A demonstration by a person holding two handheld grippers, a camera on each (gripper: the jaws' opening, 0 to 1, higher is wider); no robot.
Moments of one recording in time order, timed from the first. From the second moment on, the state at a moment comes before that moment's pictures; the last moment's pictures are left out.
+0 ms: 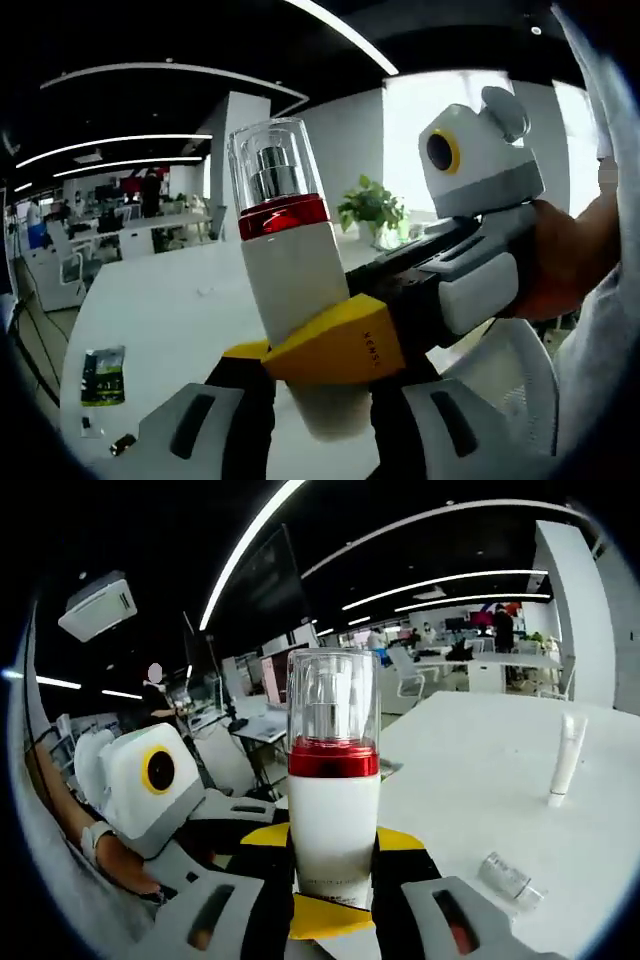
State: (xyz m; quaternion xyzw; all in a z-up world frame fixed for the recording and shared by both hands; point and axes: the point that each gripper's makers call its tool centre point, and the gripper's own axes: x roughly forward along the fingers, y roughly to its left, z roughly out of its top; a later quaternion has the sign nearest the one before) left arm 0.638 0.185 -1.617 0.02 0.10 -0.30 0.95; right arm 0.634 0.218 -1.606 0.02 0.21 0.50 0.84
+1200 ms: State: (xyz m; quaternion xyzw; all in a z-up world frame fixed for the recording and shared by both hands) left arm 0.611 0.159 -1.627 -0.11 0.18 -0.41 0.88; right arm 0.613 0.206 -1.601 0.01 0.20 0.56 0.80
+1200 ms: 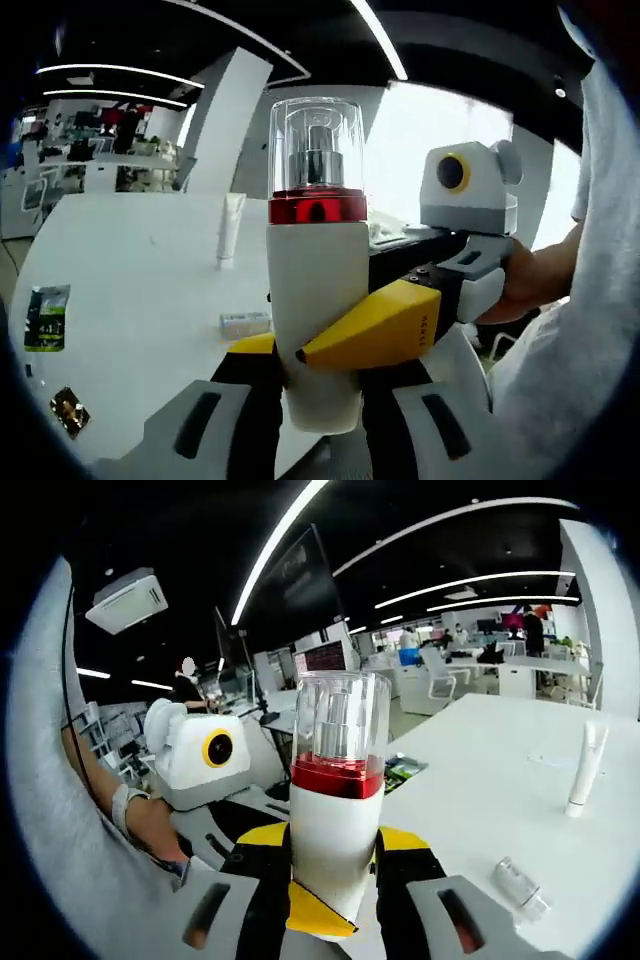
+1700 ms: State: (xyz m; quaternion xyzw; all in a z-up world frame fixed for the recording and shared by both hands) left arm 0.591 0.130 -1.619 -0.14 0.17 -0.49 0.84; right arm 0.608 0.195 -1.571 0.07 0.21 0.59 0.77
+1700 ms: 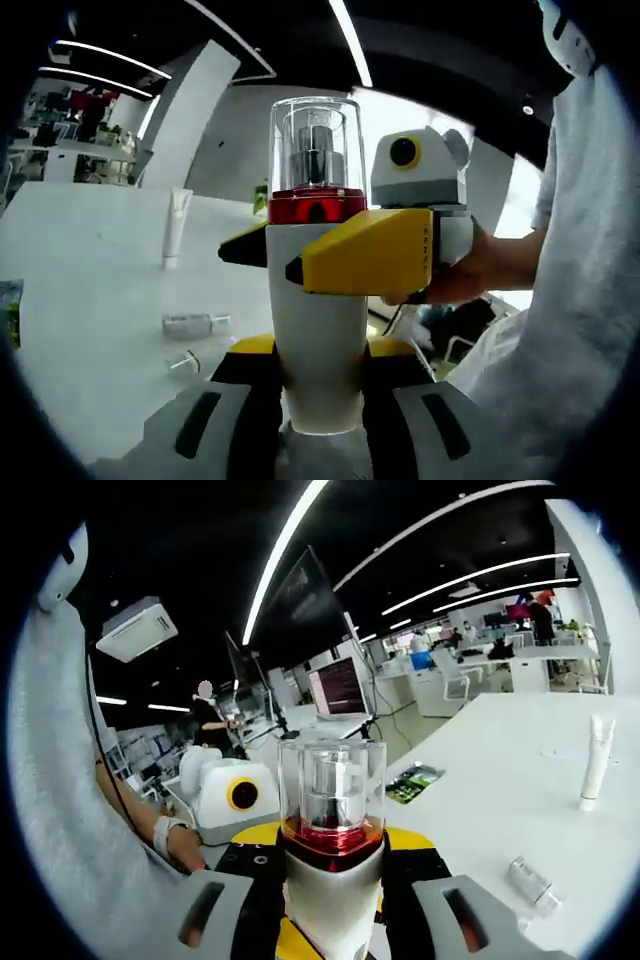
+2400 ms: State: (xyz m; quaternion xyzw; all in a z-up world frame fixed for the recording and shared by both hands) left arm 0.593 0.132 -1.624 -0.13 0.16 -0.48 0.85; right arm 0.612 0.181 -1.574 0.04 0.20 0.56 0.80
